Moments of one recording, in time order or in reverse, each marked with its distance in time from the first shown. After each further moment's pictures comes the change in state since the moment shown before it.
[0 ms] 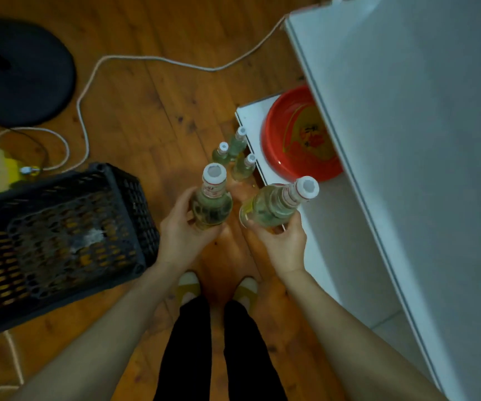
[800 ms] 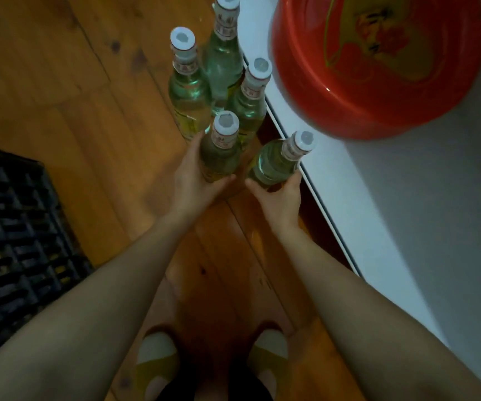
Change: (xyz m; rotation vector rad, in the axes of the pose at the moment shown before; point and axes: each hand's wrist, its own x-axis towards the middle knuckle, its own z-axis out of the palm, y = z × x) left_hand 0.202 -0.296 0.203 0.134 -0.058 0.118; right_hand 0.248 0.298 0.123 -0.044 0.125 -0.004
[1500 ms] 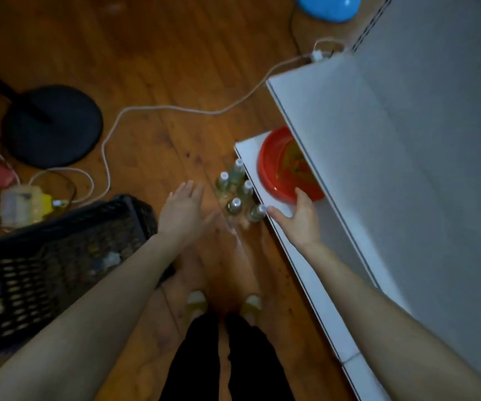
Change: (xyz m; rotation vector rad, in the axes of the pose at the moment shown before) left_hand -0.138 0.347 -0.273 0.807 -0.243 -0.043; right_hand -0.199 -0.363 -0.214 -0.458 -0.227 -0.114
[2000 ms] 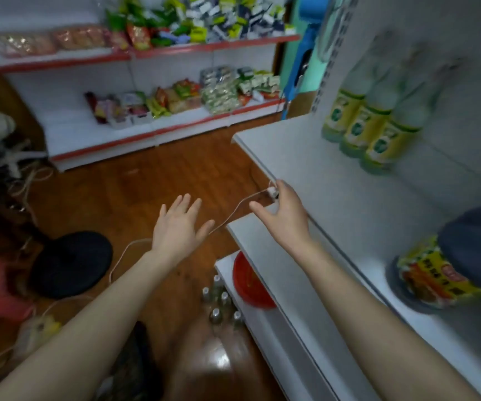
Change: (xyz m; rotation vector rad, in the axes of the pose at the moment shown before) left_hand -0.069 0.150 -0.311 0.068 0.417 0.116; right_hand -0.080 -0.221 -0.290 0.051 0.327 -0.428
